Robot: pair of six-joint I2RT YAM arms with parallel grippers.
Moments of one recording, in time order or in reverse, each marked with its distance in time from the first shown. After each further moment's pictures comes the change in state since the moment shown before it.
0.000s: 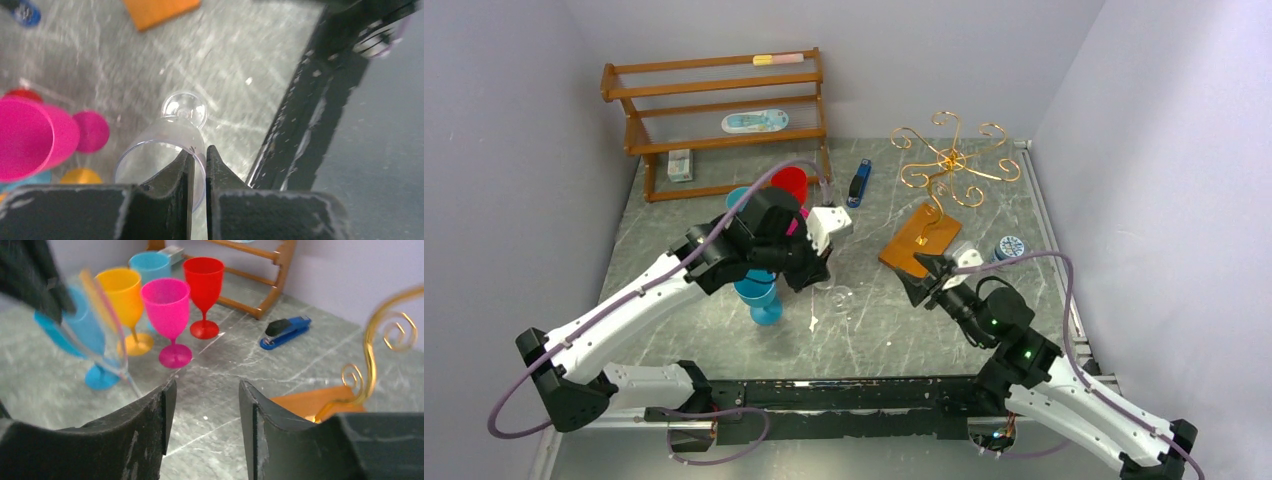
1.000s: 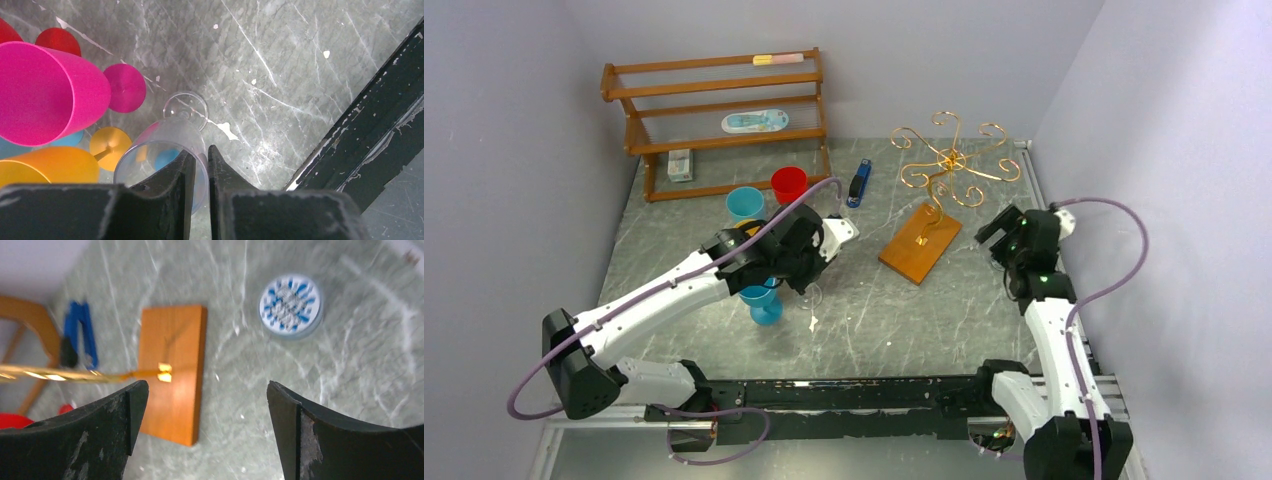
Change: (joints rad) left arm -0.027 0.064 -0.145 0.024 -0.307 0.014; right arm -0.948 0.442 0.251 -0.455 -0.025 0.749
